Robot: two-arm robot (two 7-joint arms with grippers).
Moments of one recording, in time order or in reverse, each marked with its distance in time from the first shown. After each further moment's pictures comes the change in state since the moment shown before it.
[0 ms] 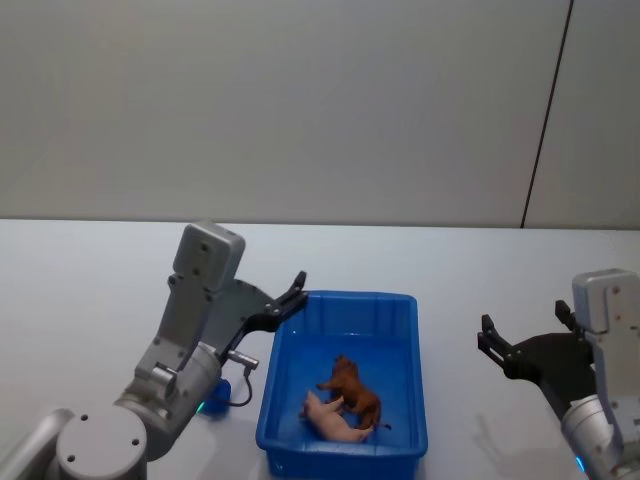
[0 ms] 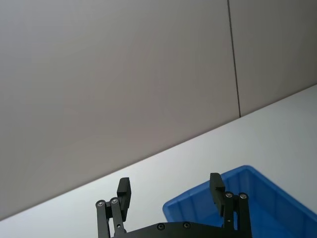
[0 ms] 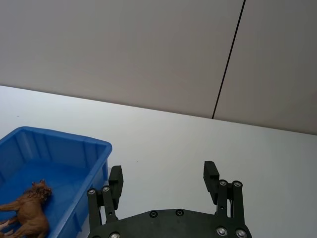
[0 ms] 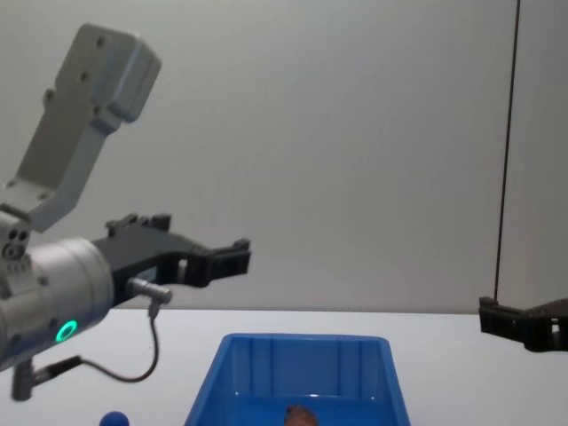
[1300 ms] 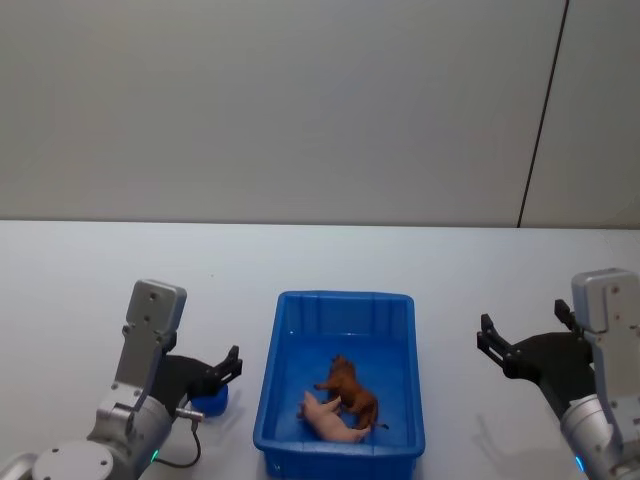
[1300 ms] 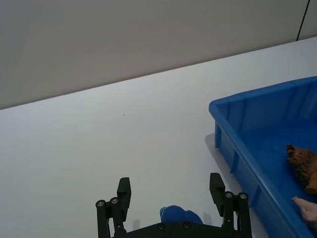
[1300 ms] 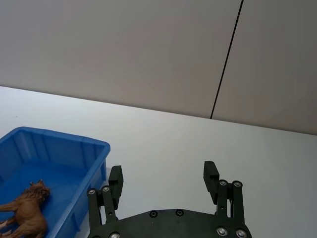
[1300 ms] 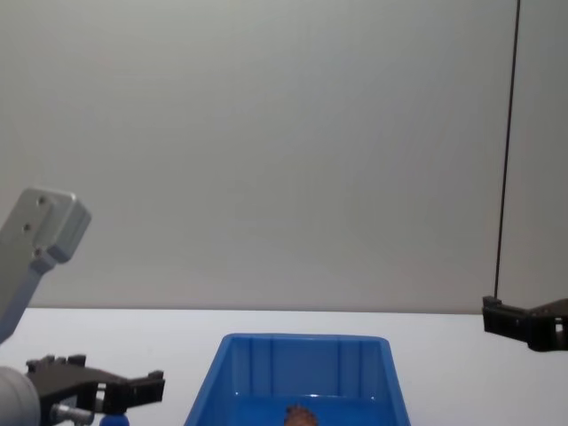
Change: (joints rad) left arm 0.016 0.001 -0.051 0.196 -0.121 0.103 0.046; right arm -0.004 0.003 0.002 -0.005 0.002 0.000 -0.004
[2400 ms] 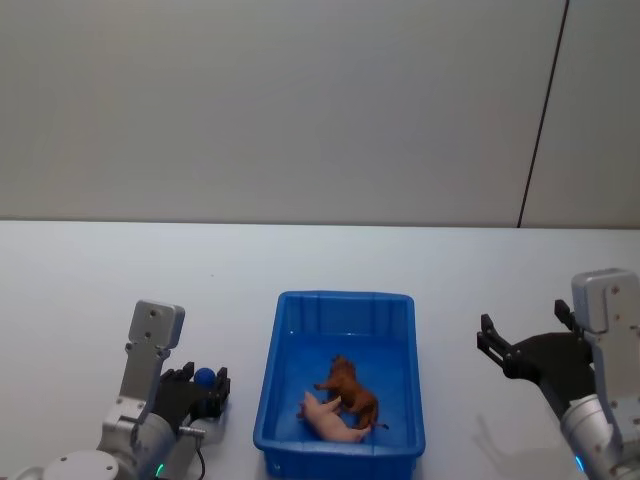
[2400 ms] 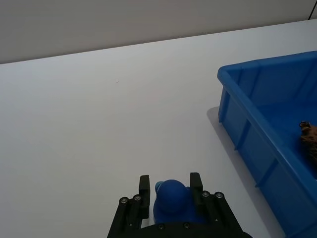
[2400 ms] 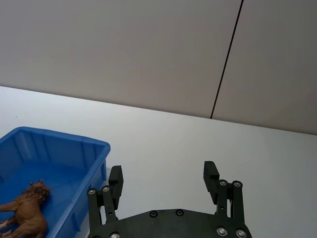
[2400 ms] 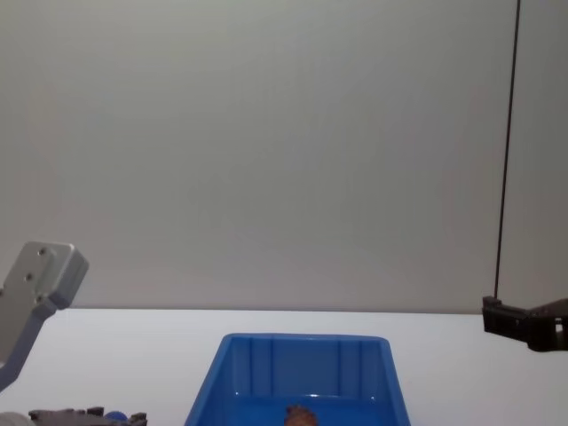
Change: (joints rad) left arm -0.027 -0.041 -0.008 0.126 -0.044 0.007 -0.032; right arm 0.000 0.000 0.000 0.000 0.000 0.000 0.000
